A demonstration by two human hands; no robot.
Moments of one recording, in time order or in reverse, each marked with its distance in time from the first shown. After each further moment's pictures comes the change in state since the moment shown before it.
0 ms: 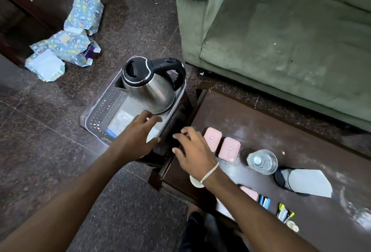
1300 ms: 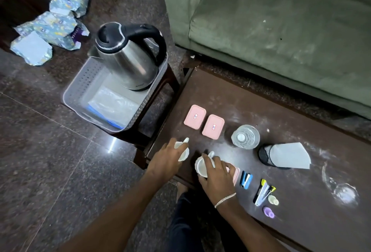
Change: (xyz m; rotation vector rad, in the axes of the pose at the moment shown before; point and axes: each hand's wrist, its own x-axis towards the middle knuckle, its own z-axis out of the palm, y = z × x) left_hand -0.050 0.120 0.177 0.078 -0.241 -0.175; right_hand -0.177 0.100 0.034 -0.363 -0.141 0.383
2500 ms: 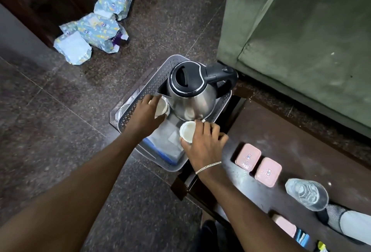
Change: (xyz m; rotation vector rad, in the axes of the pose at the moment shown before) left_hand 0.099 -0.253 -0.187 -0.161 0.312 -0.212; right_hand 0.205 -0.237 -0.049 -0.006 0.322 -0.081
